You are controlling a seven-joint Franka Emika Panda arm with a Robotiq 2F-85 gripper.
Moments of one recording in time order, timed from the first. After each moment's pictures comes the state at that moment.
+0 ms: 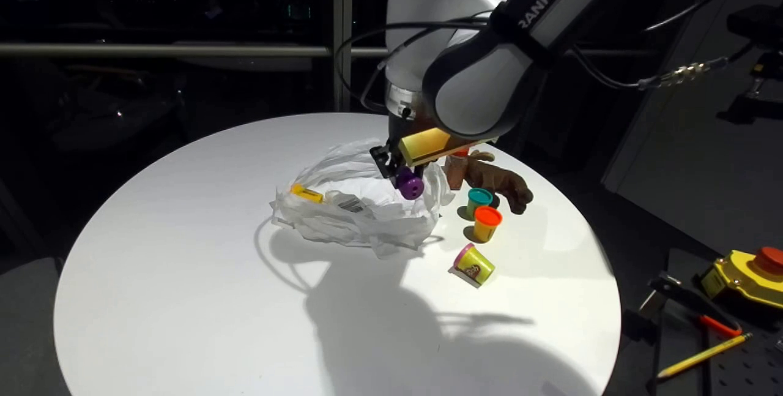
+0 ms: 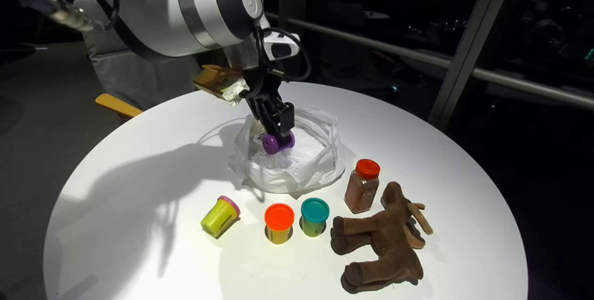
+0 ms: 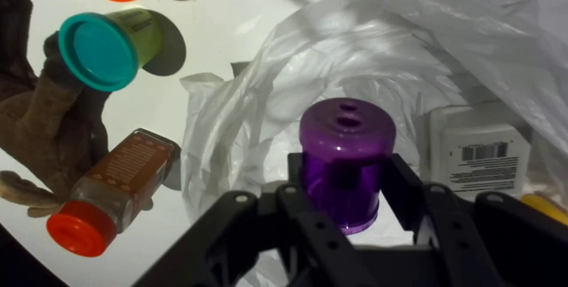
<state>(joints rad) 0.41 0.58 -0.33 -2.02 -0.26 2.70 0.71</state>
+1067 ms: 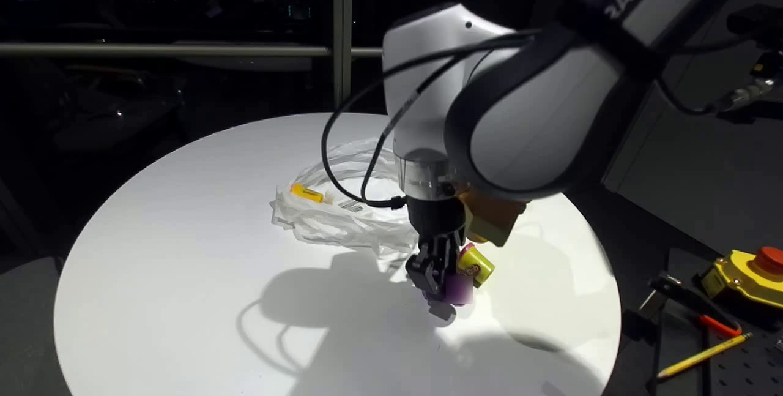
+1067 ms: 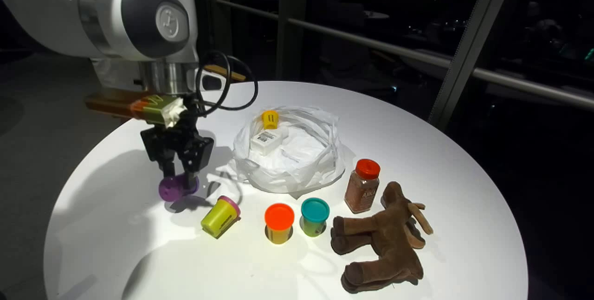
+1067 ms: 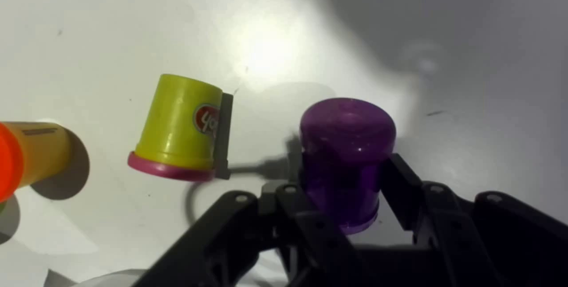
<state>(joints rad) 0.25 0.50 0.03 -2.21 -0.17 2.49 0.24</state>
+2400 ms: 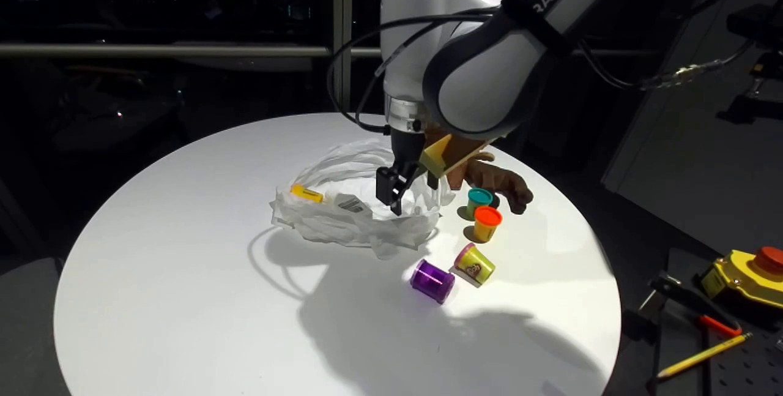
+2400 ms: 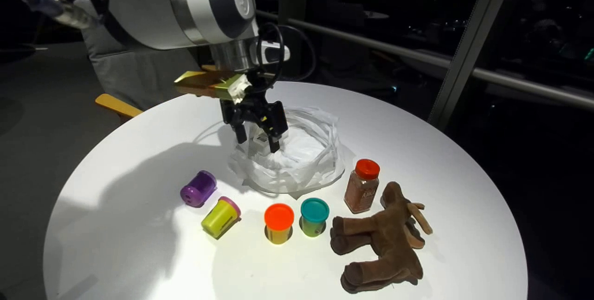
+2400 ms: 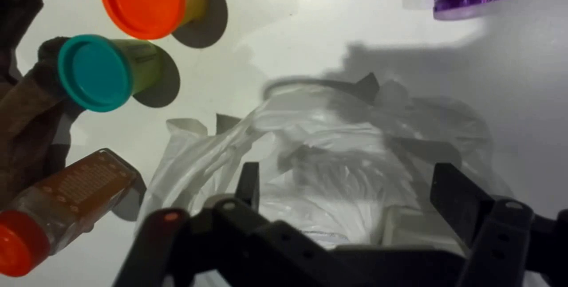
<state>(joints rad) 0.24 0.55 -0.13 -2.03 -0.29 2.56 0.47</state>
